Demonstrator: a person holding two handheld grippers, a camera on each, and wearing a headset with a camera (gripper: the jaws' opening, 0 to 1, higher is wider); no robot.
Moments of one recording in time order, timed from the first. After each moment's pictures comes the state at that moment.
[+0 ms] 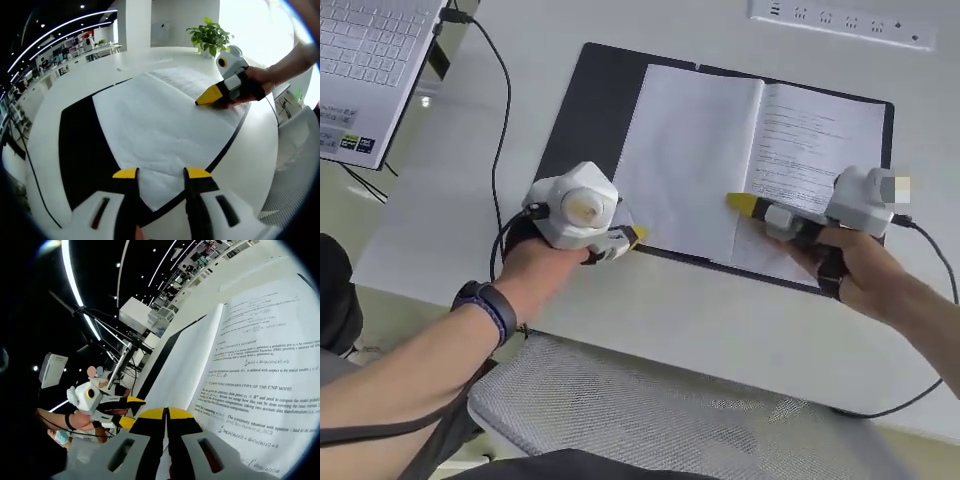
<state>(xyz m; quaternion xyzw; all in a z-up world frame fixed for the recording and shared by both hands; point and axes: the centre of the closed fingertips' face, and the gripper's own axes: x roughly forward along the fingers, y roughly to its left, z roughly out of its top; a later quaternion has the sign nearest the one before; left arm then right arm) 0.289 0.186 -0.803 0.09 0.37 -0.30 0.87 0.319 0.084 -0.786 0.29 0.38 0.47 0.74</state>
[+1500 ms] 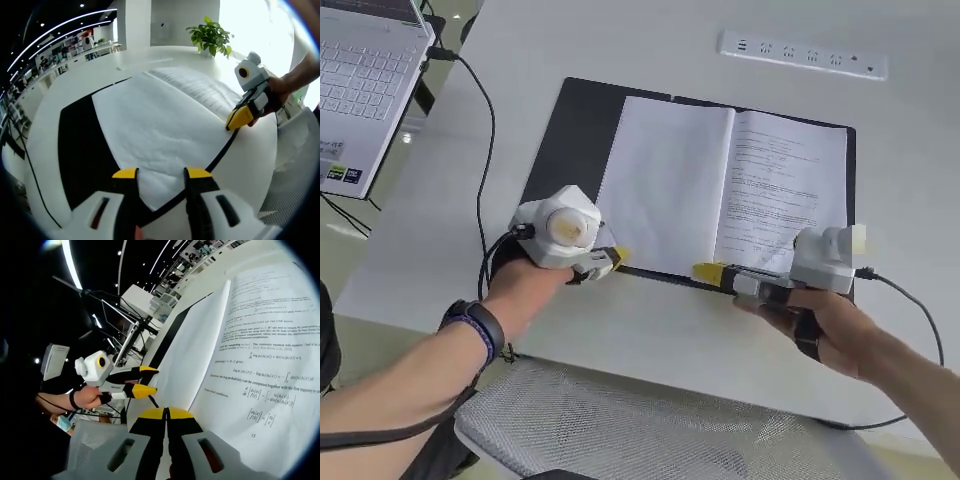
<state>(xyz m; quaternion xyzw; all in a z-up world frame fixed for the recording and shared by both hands) 0.291 0.186 -0.807 0.09 0.38 -0.30 0.87 0.256 0.084 -0.787 0.27 0.43 0.48 0.72</state>
